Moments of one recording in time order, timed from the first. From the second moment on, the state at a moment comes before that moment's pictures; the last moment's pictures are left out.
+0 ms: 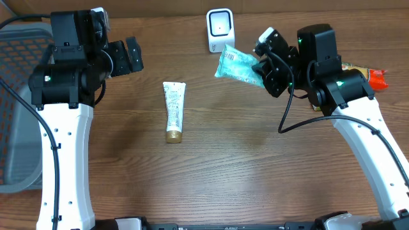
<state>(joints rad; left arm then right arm) 0.03 1.51 1.78 -1.08 0.01 -0.18 0.30 1.50 1.44 -0.67 -0.36 -0.37</state>
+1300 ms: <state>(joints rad) 0.03 1.51 1.78 -1.08 0.01 -0.18 0.46 2.26 1.60 0.61 0.45 -1.84</state>
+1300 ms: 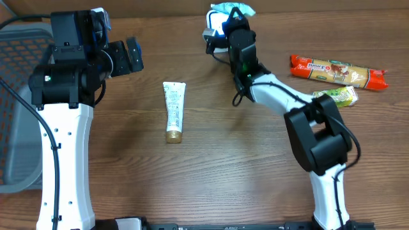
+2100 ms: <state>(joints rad) 0.03 1.51 1.78 -1.08 0.01 -0.18 0.45 2.35 1.68 0.52 0.40 -1.96</state>
